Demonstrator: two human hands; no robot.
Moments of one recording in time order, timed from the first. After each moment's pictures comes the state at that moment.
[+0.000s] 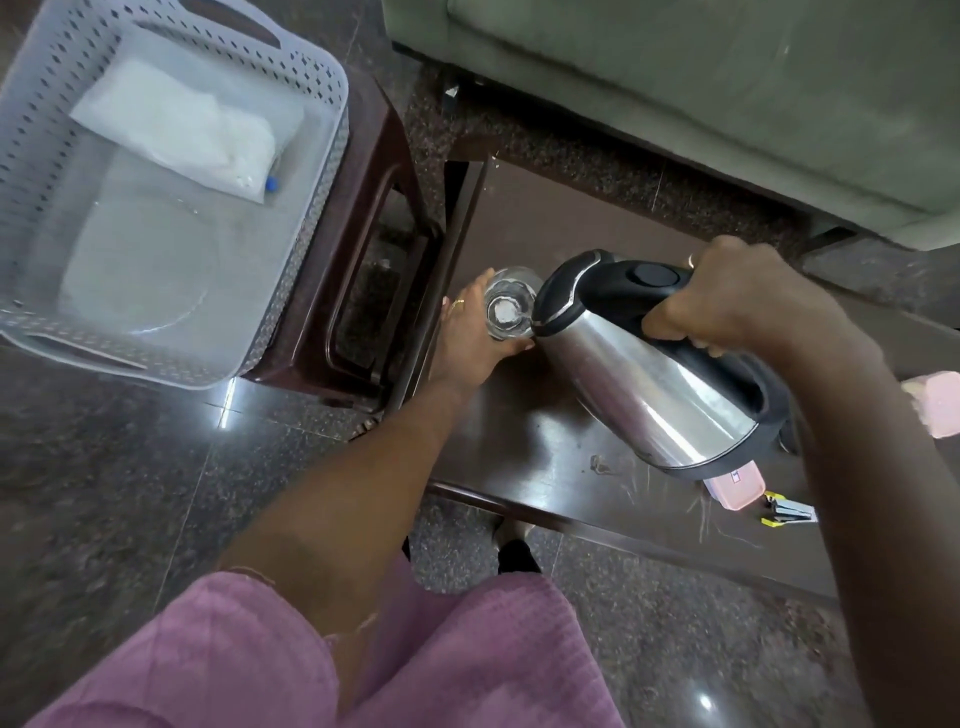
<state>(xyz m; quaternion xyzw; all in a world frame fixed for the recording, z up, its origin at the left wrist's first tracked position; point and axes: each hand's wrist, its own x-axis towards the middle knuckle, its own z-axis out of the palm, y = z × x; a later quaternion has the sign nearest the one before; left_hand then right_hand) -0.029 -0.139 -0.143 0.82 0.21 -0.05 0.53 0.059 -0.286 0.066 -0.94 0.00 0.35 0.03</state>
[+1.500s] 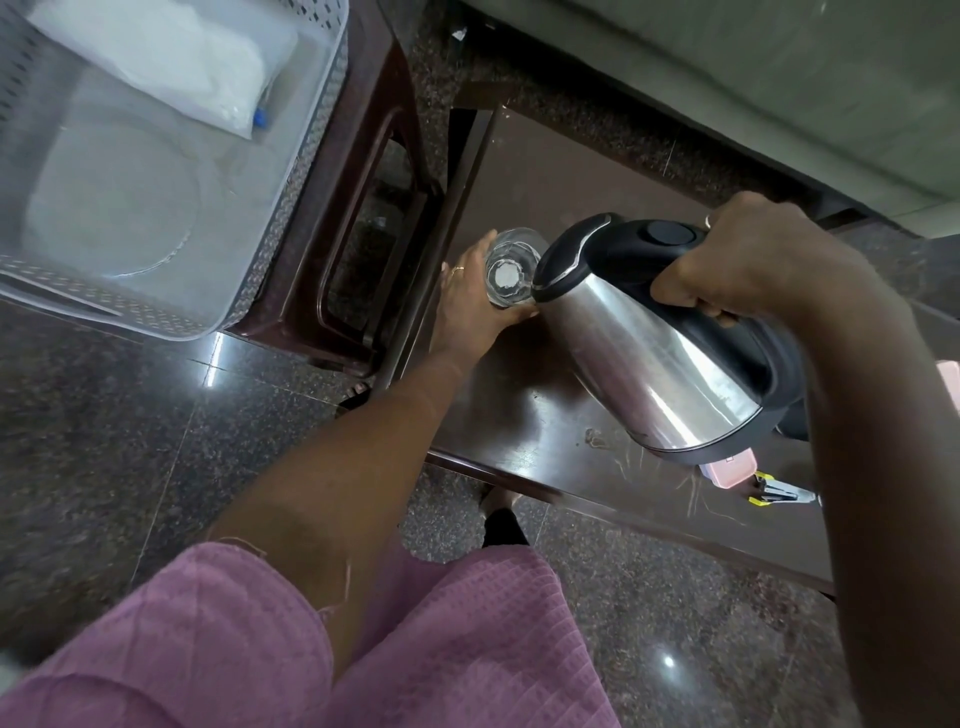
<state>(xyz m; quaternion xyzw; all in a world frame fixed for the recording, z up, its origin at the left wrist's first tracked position) -0.033 -0.143 -0.147 0.82 0.22 -0.04 0.52 0.054 -0.268 0.077 -0.93 0.01 0.36 0.04</state>
